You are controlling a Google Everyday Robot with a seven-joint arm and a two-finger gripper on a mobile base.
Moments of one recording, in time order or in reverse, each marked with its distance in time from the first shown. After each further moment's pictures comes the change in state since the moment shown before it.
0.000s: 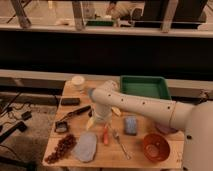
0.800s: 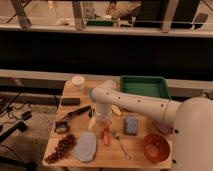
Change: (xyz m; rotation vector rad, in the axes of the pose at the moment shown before) arm 0.016 0.015 0.017 -0.053 -0.055 -0.047
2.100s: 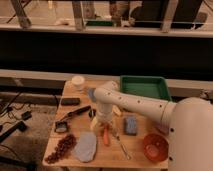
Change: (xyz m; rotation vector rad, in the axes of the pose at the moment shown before) arm 0.010 0.012 0.015 0.009 -0.010 -0.010
